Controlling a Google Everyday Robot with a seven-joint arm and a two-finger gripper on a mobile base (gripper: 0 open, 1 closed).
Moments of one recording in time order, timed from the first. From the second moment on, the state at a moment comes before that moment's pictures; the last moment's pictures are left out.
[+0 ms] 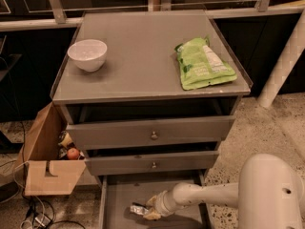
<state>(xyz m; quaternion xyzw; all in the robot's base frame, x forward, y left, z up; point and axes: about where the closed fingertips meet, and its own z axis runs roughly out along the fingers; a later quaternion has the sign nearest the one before) 0.466 -0.004 0.211 -0.58 0.75 0.23 0.22</state>
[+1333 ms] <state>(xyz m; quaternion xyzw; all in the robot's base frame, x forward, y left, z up) 0.483 -0.031 0.316 -0.58 0.75 0.20 0.24</state>
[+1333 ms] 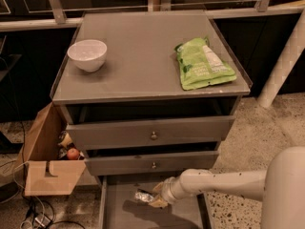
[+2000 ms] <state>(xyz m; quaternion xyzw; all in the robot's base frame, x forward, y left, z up) 0.479 -0.028 0.355 -0.60 0.74 0.19 0.24</state>
